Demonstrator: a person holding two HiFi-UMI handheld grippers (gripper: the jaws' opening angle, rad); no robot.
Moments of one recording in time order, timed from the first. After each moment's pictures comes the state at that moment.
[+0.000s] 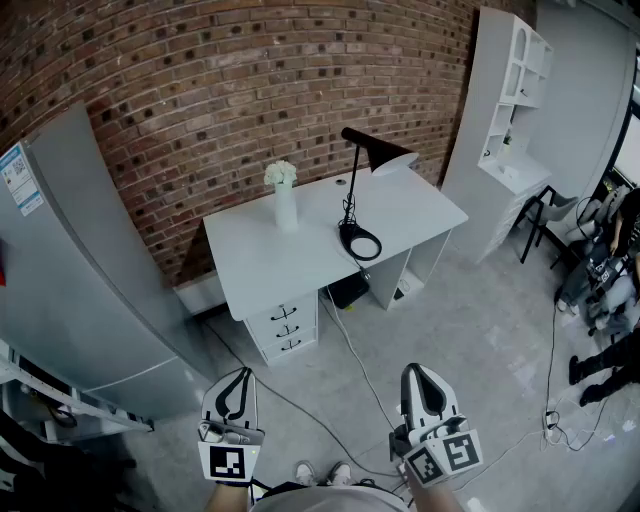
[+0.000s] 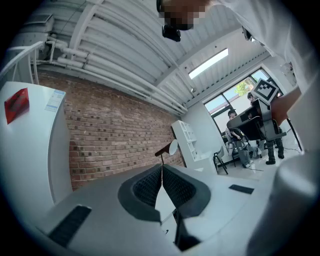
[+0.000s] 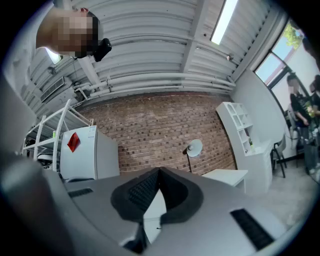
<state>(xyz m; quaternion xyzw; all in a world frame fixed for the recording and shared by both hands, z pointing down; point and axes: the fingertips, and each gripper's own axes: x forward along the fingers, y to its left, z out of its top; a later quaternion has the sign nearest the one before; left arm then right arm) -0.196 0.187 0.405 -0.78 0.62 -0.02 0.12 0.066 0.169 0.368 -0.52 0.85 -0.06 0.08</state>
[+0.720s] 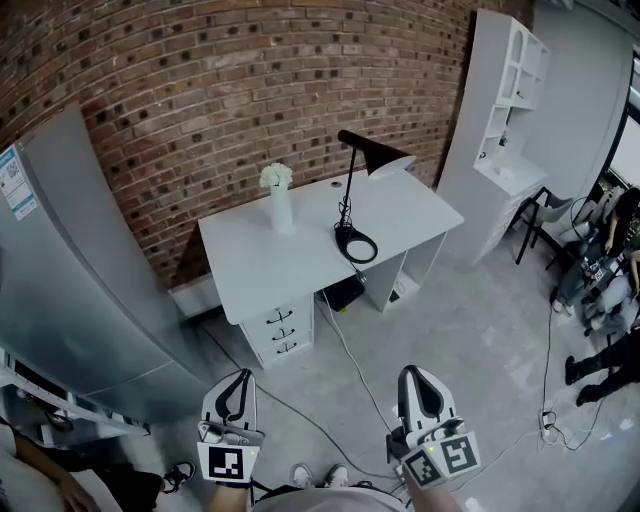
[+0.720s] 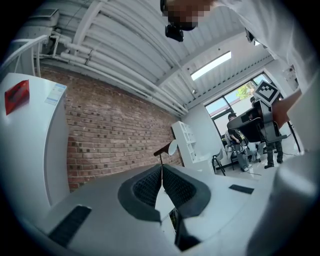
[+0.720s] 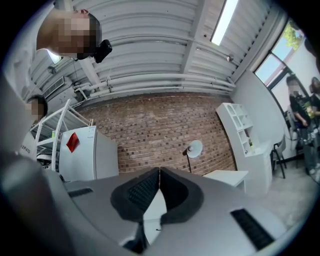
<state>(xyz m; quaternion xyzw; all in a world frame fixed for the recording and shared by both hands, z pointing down) -0.198 0.177 0.405 -0.78 0.61 -0.01 0.11 0.060 0.165 0.363 -0.52 0.85 -0.06 0.09</state>
